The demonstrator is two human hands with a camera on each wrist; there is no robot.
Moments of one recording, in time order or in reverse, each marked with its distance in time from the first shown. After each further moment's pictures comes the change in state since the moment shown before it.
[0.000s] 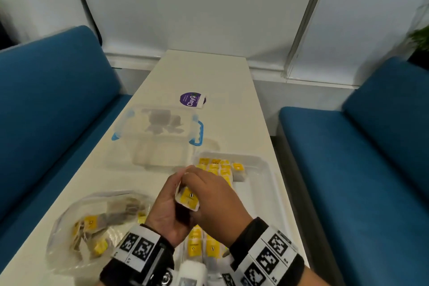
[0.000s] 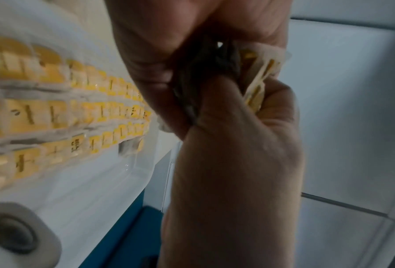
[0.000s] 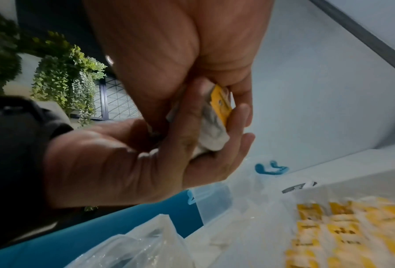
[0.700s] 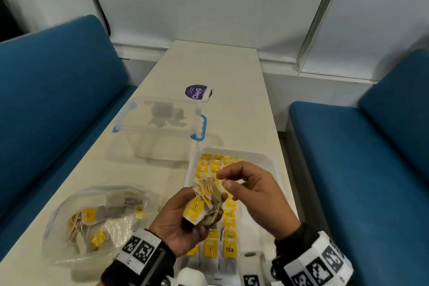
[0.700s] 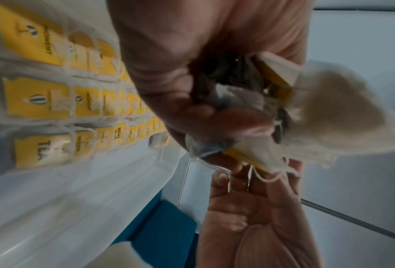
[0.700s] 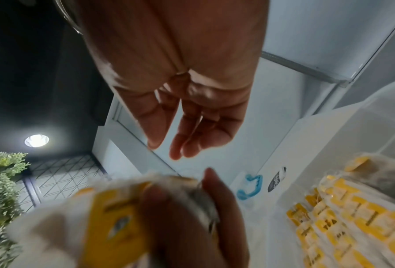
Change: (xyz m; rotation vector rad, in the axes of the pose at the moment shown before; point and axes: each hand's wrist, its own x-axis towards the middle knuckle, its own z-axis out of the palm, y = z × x) left_hand 0.011 -0.015 -0.022 0.077 -0.114 -0.355; right_hand -0.028 0.042 -0.046 0.837 0.136 0.358
